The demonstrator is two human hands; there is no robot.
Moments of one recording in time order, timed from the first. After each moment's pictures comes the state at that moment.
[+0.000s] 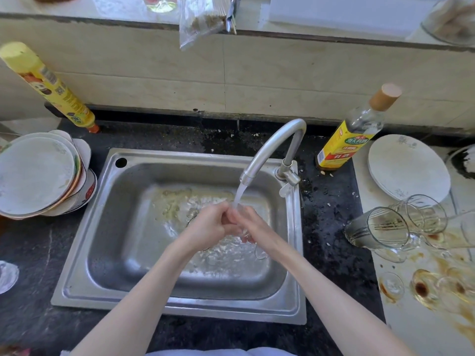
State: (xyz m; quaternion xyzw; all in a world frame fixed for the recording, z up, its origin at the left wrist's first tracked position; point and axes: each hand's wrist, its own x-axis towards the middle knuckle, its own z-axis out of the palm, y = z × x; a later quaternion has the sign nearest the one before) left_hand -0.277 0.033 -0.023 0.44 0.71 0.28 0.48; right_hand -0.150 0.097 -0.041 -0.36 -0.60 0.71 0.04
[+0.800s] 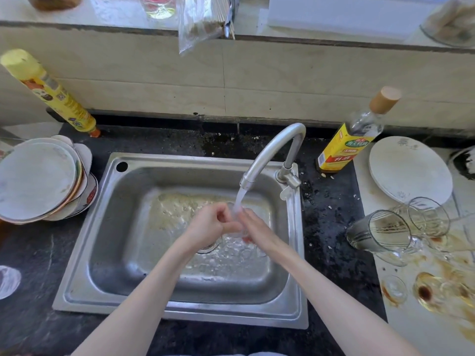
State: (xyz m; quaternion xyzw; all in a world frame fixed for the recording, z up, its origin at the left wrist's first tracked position) left_hand -0.281 0.037 -0.024 0.39 0.74 0.29 0.47; right_hand -0.153 0.100 -0.056 -0.41 -0.59 0.69 0.02
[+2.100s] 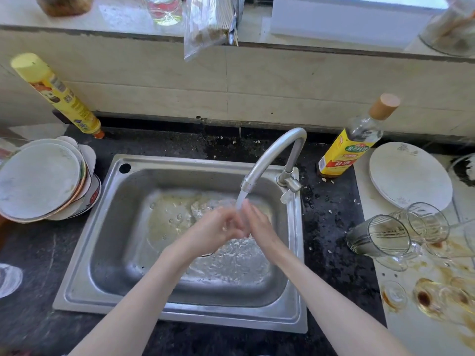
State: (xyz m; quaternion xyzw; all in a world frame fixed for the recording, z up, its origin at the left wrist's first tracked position) left_hand -0.277 0.035 -0.007 0.55 0.70 0.22 0.40; right_hand -0.157 0.103 -0.058 -0.44 -0.56 0.70 0.10
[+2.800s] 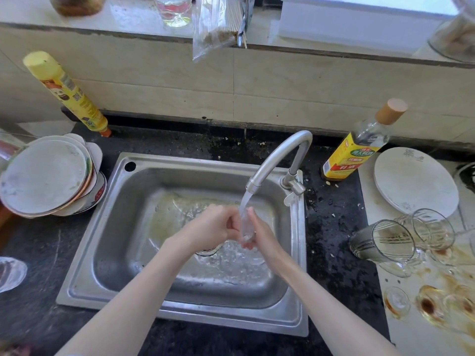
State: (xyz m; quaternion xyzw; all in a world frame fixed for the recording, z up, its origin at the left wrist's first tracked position) left_hand -0.288 0.041 -0.007 0.55 0.71 0.17 0.40; right_hand -0.151 0.091 -0.058 -0.43 -0.54 0.72 0.08
